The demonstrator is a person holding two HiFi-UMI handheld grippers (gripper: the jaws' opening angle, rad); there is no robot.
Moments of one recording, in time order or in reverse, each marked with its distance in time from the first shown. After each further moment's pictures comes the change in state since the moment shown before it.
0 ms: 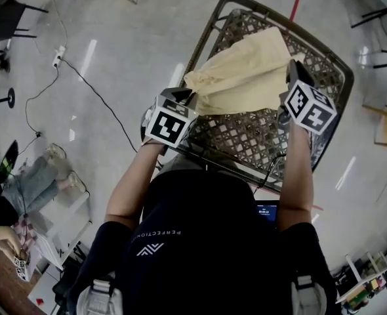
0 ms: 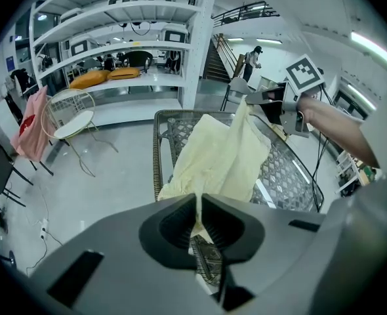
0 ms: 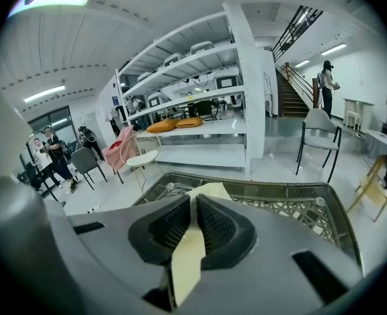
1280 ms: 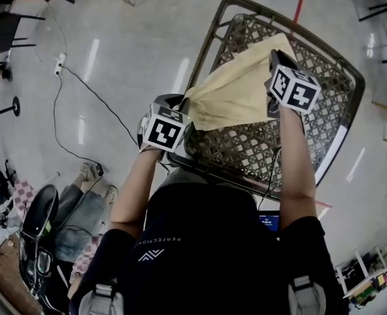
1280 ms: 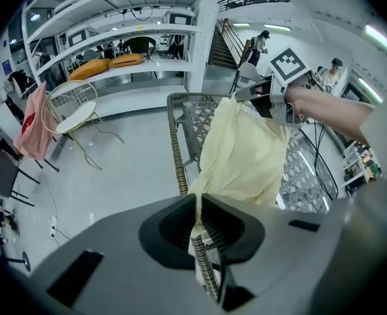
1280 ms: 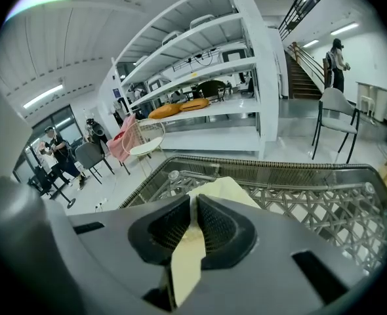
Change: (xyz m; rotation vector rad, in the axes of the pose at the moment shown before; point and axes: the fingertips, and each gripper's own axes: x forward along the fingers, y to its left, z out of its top) left arm 0.037 0.060 -0.008 -0.004 0.116 0.047; right arm 0.115 0.027 -0.023 0.020 0.122 0.072
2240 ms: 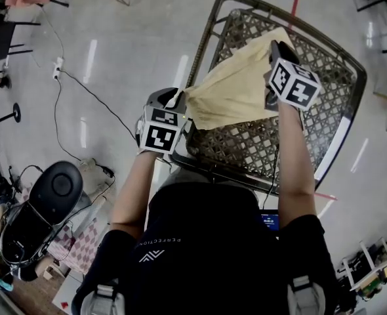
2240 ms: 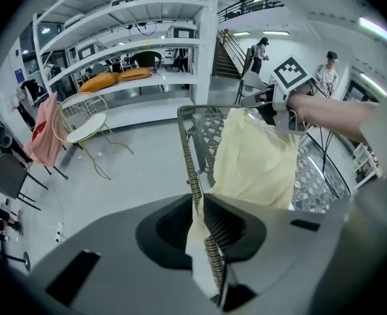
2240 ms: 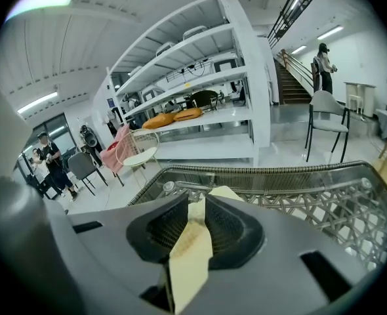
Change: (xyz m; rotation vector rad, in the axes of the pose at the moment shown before) left arm -0.007 0.017 0.013 0.005 -0.106 0.077; right arm -0.003 -0.005 0.013 0.041 -0.095 -0.043
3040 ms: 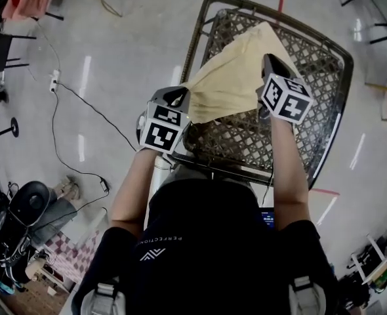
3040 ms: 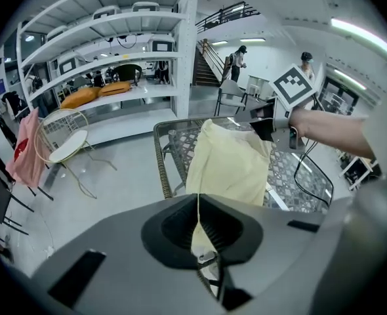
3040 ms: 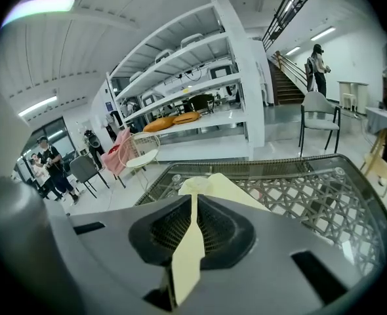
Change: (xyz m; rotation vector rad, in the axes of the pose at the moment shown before) left arm -0.022 -0.043 0.025 0.120 -0.081 -0.110; right arm -0.069 0.008 -0.027 0.034 -0.009 -0.018
